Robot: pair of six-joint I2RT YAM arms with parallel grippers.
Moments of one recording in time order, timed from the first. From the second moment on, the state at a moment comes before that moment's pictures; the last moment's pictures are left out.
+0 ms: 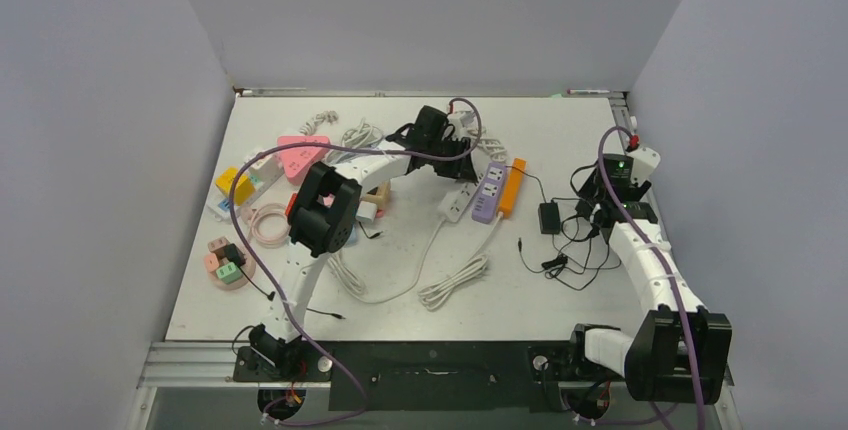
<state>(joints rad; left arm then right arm) -0.61 2.34 1.86 -0.26 0.48 -0.38 -0.06 1.18 0.79 -0.34 0.41 0.43</state>
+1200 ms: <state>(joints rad) -0.66 2.04 1.59 -0.12 0.17 -0.44 -0.03 1.05 0.74 -0.25 0.17 0.36</state>
